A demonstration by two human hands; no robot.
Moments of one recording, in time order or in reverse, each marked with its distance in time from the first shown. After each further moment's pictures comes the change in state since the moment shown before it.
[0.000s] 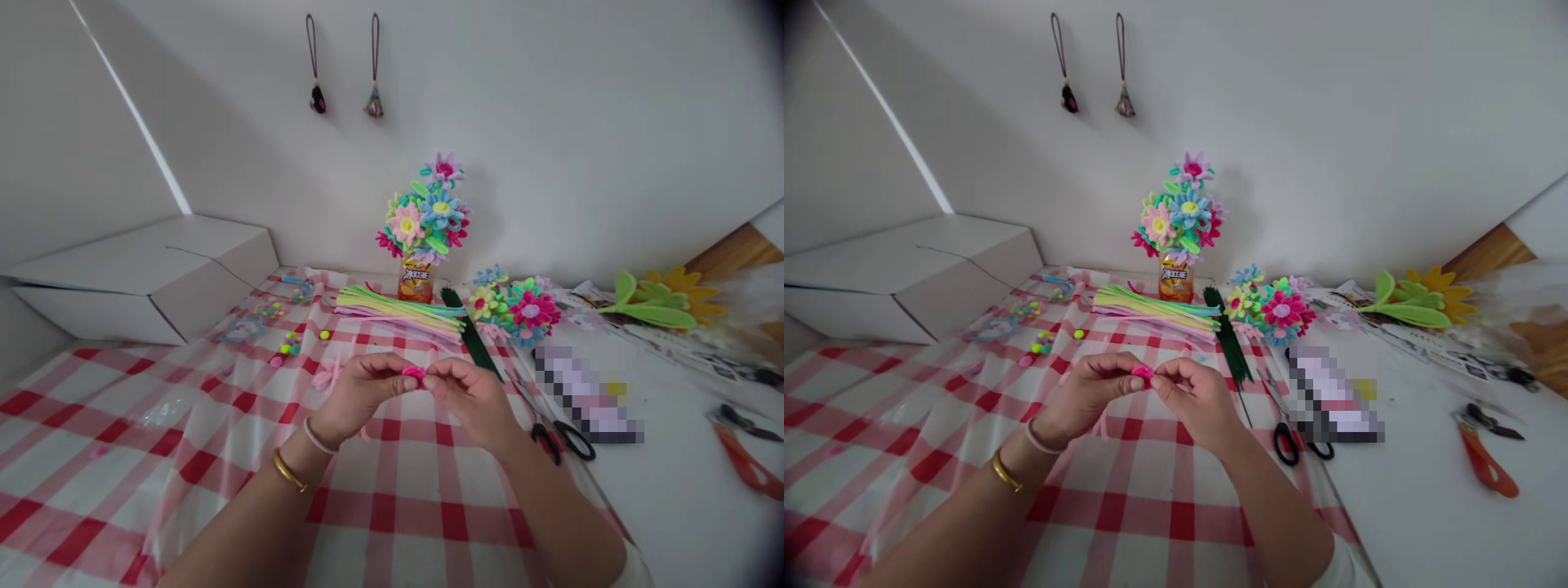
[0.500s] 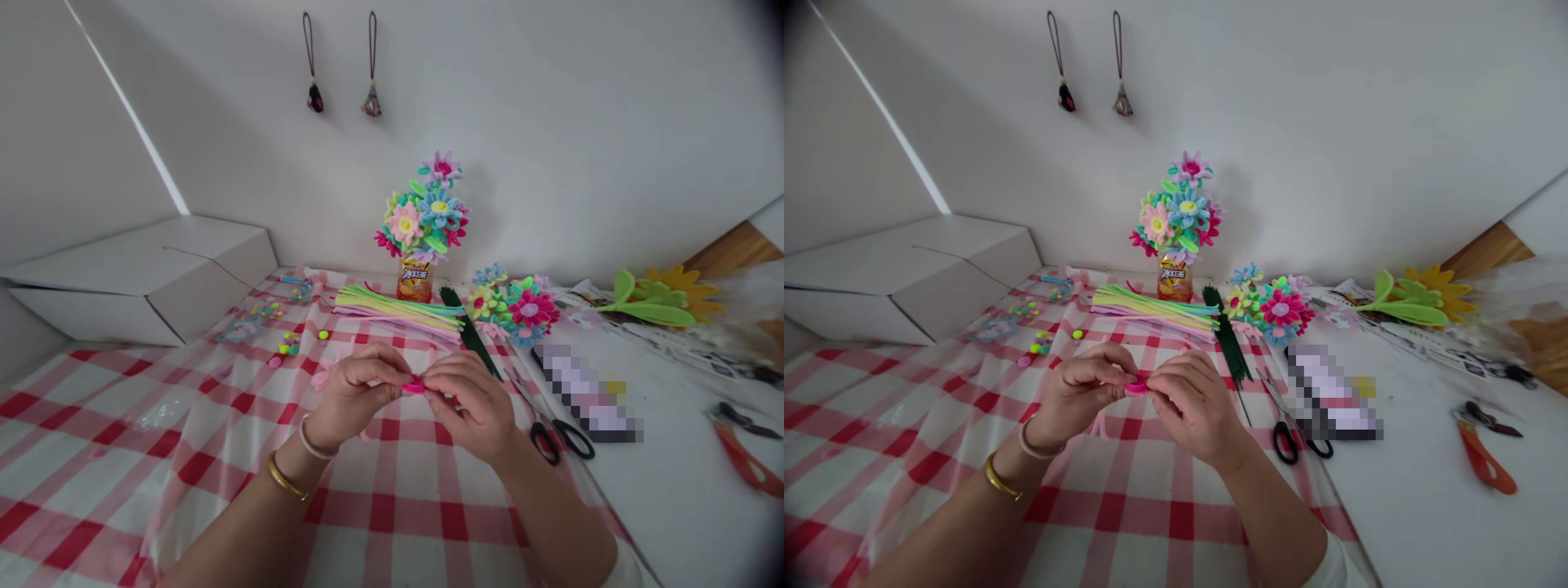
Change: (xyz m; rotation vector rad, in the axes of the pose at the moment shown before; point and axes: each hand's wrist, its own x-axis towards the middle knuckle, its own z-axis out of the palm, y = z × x) left_hand -0.002 0.003 -0.009 0.295 -0.082 0.537; right_hand 0.001 -0.006 -0.003 -0.407 0.156 -0.786
